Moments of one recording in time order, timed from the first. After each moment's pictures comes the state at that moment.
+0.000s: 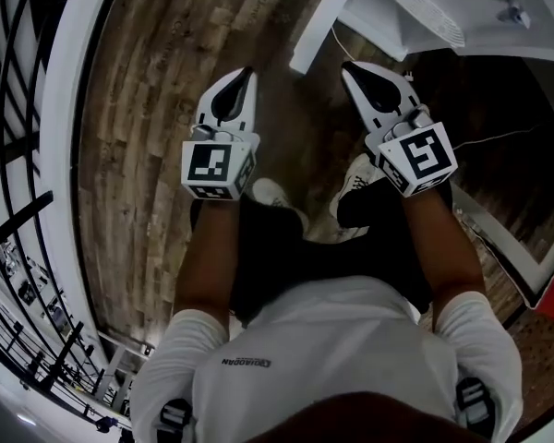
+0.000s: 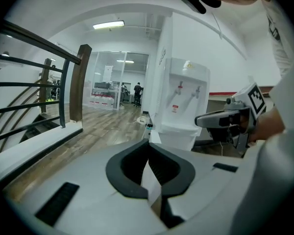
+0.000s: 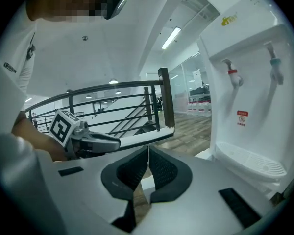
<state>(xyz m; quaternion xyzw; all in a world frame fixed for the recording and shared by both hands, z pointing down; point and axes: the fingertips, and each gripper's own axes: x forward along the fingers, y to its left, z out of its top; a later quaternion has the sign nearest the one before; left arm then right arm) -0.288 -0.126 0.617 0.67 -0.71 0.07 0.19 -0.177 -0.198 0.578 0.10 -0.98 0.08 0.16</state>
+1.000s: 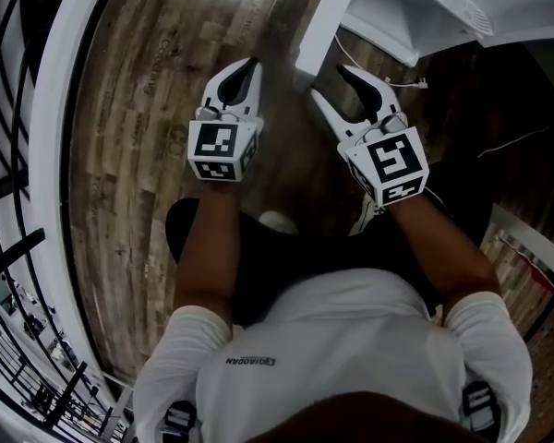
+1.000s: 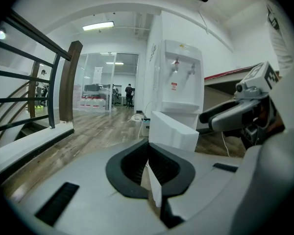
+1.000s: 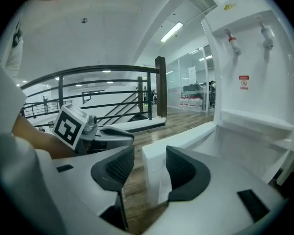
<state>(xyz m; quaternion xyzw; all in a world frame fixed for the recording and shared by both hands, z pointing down) -0.306 -0.156 0.744 0.71 -0.68 0.10 0.14 -0.201 -0.170 0.701 0.16 -0.96 0.05 0.20</state>
